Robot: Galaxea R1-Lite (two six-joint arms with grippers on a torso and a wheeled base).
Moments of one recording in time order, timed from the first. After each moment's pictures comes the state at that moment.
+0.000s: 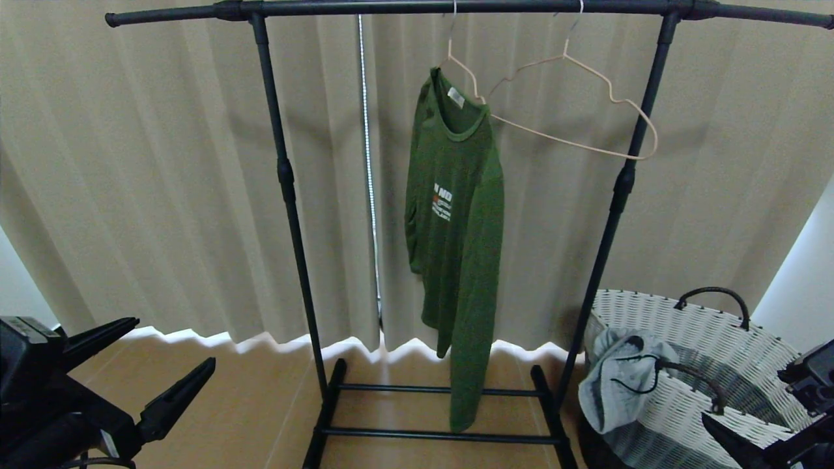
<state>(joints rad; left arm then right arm) -0.05 1.17 -0.04 -1.01 -0.23 0.32 0.31 1.02 -0.25 -0.23 -0.30 -0.27</state>
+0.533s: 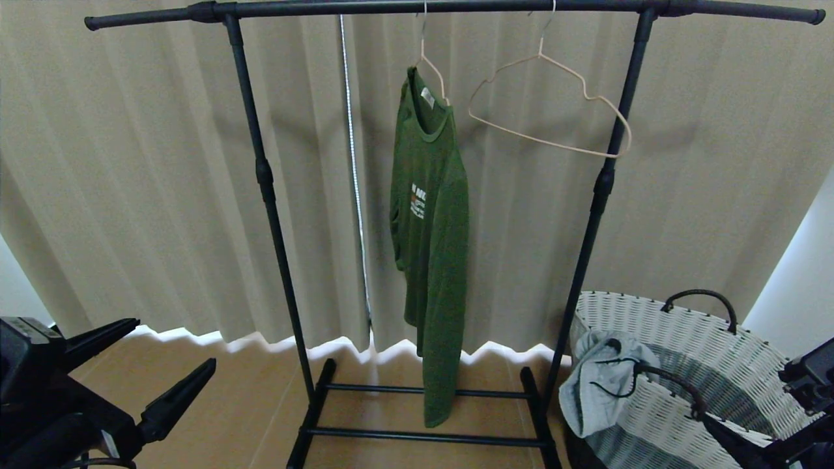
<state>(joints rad) -0.05 1.17 -0.04 -1.01 -0.23 0.32 0.30 1.01 -0.25 -0.23 -0.30 -0.28</state>
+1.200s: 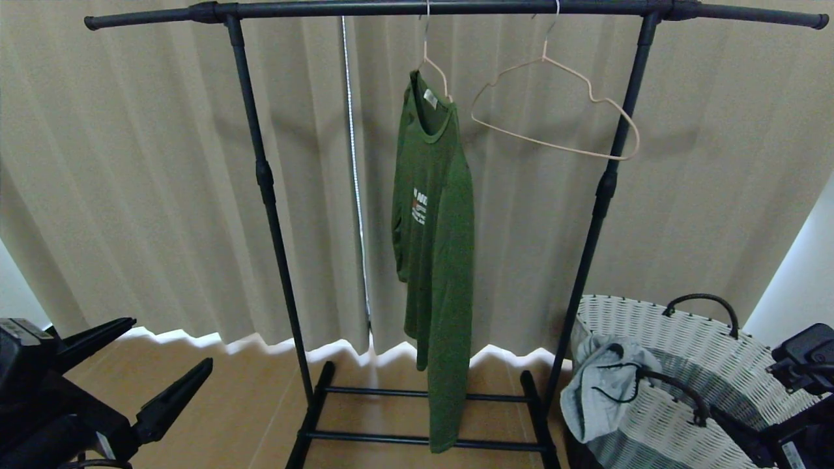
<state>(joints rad) -0.06 1.17 -0.03 -1.01 -0.23 0.32 0.18 1.11 -0.28 -0.23 -0.31 -0.33</state>
